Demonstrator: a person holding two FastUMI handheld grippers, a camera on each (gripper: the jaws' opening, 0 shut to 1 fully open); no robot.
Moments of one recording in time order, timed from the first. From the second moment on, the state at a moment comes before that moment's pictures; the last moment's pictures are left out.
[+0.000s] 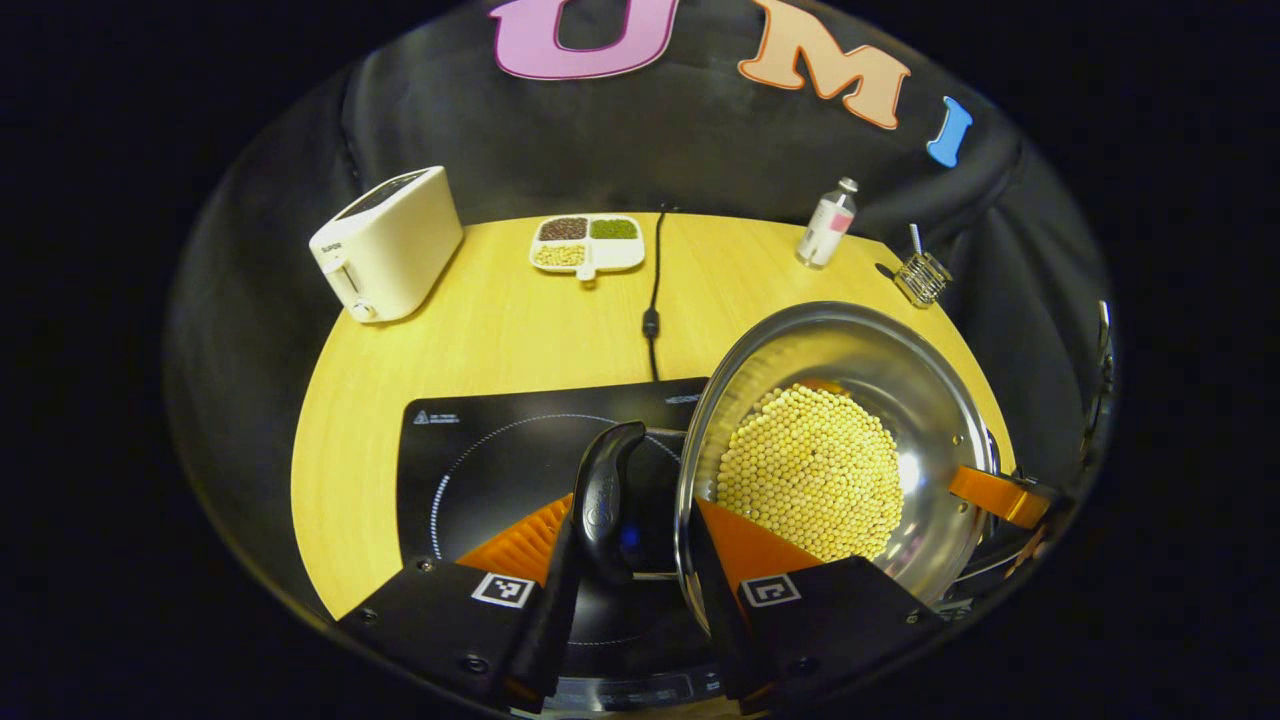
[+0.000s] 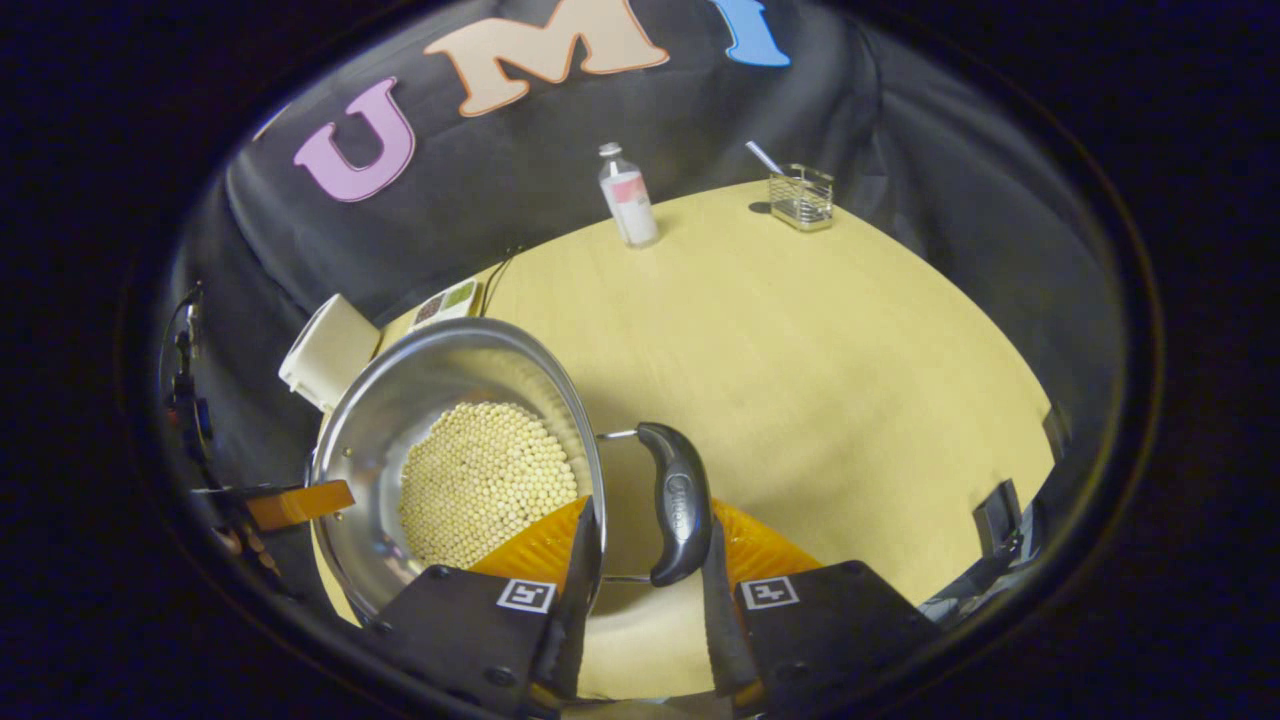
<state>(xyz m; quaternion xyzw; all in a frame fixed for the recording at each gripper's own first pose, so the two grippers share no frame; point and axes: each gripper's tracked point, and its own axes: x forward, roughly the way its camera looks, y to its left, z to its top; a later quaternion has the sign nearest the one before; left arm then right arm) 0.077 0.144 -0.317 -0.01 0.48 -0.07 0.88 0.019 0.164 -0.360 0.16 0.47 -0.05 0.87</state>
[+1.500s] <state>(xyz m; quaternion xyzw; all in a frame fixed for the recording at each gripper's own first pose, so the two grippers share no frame) 0.058 0.302 -0.328 -0.05 0.48 0.01 0.87 0.040 0.325 -0.371 0.14 0.48 0.04 0.86</state>
